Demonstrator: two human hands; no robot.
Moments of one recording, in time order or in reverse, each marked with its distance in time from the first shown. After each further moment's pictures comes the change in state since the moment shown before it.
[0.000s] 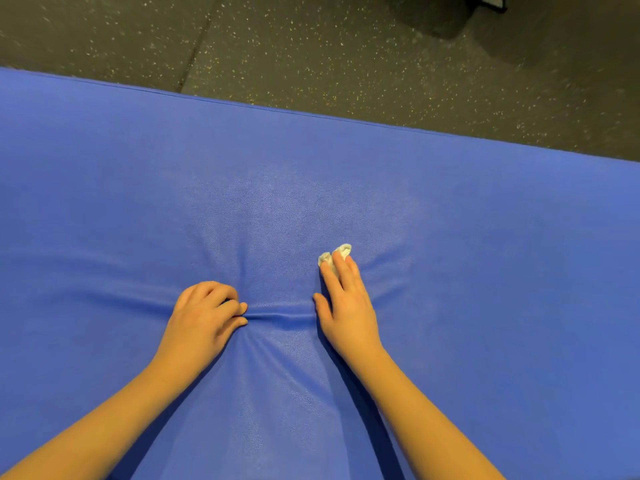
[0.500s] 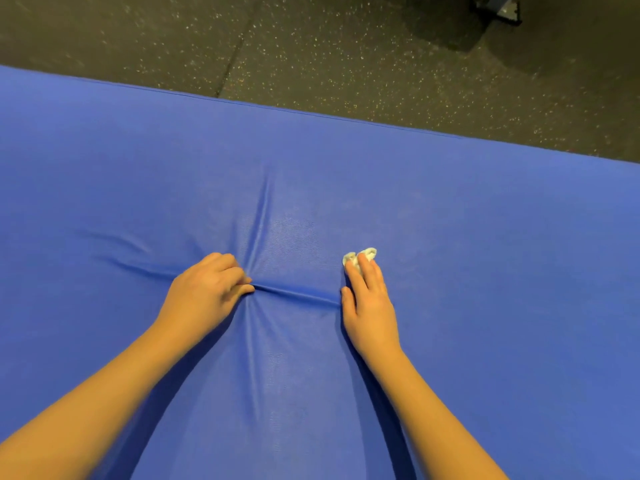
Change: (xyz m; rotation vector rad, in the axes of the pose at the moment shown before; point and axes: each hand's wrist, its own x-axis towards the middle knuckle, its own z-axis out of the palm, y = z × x) left_hand 0.012 -0.008 -0.059 0.006 -0.041 -0.019; right_hand -0.016 -0.015 0.000 0.092 0.103 0.052
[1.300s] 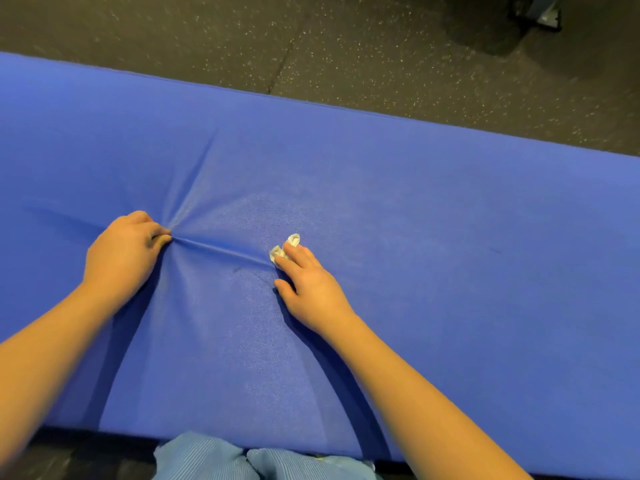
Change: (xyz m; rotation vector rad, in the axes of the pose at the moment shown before) left_hand -0.074 -0.085 -0.087 0.190 -0.022 -0.611; right_hand -0.011 -0.115 0.047 0.052 -0.367 -0.303
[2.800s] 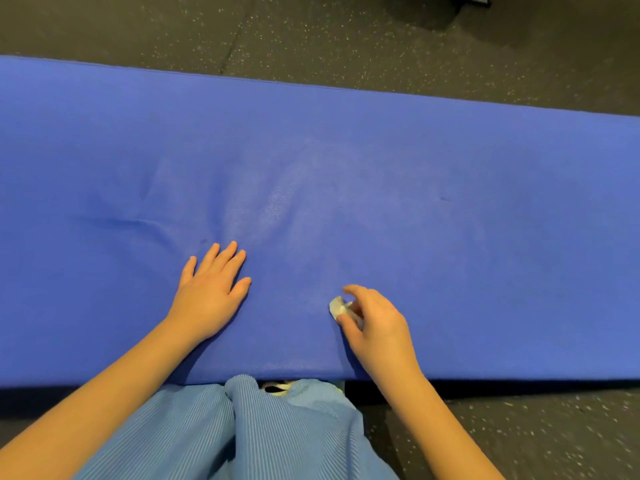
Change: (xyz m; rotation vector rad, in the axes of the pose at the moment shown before) left_hand -0.115 0.115 0.065 0.013 -0.360 0.224; right_hand -0.186 0.017 -0.027 -0.086 0.432 0.307
